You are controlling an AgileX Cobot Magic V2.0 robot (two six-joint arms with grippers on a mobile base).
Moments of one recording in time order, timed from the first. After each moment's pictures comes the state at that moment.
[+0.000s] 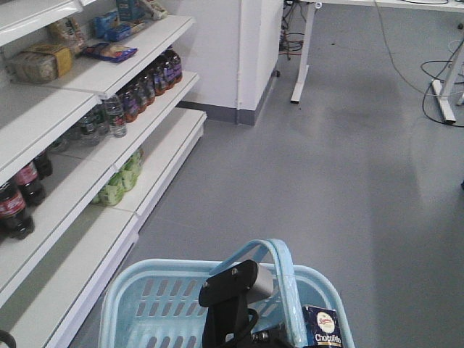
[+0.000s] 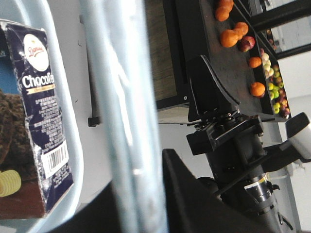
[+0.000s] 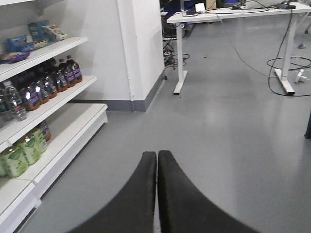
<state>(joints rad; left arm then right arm) -1.25 1.43 -0.89 -1.51 -0.03 0.34 -0.06 -0.01 0.03 0.07 0.20 0.01</state>
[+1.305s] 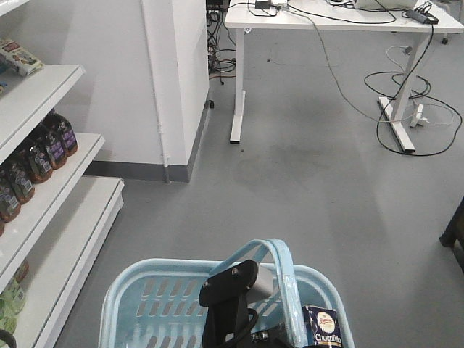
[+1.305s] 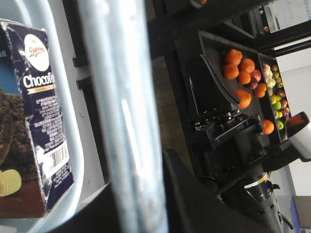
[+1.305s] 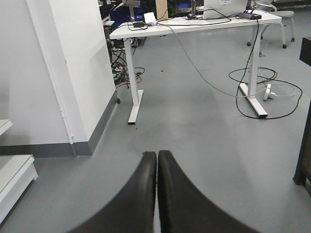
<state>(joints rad) -1.25 1.43 -0.89 -1.51 -0.03 0.34 -0.06 -0.01 0.03 0.07 0.20 0.01</state>
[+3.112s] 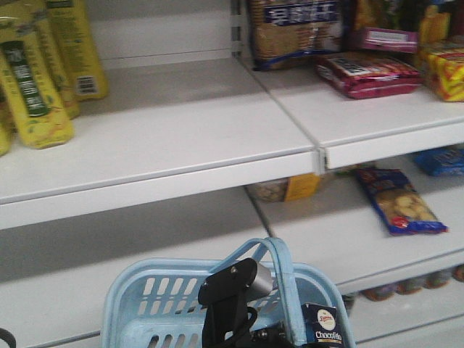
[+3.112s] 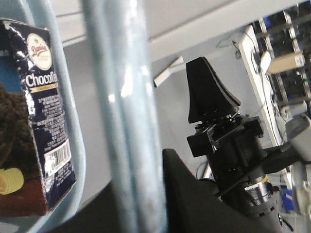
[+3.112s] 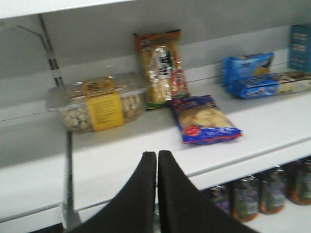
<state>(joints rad) -1.25 1.43 -0.89 -1.51 -0.03 0.34 -0.06 -0.01 0.03 0.07 0.20 0.01</state>
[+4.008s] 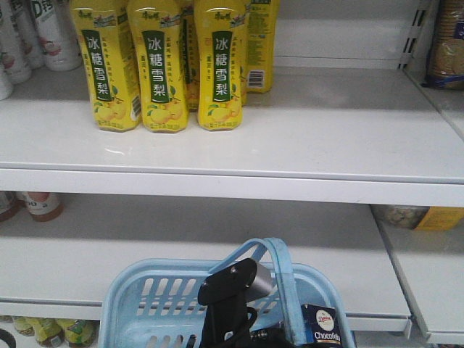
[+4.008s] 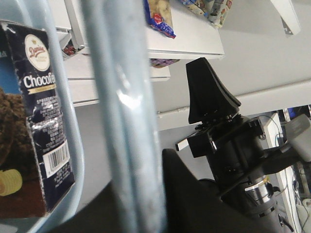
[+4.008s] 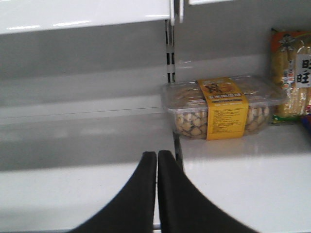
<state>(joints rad) -1.25 1.43 -0.89 -1.51 -0.03 0.34 -0.06 -0.01 0.03 0.07 0.20 0.01</state>
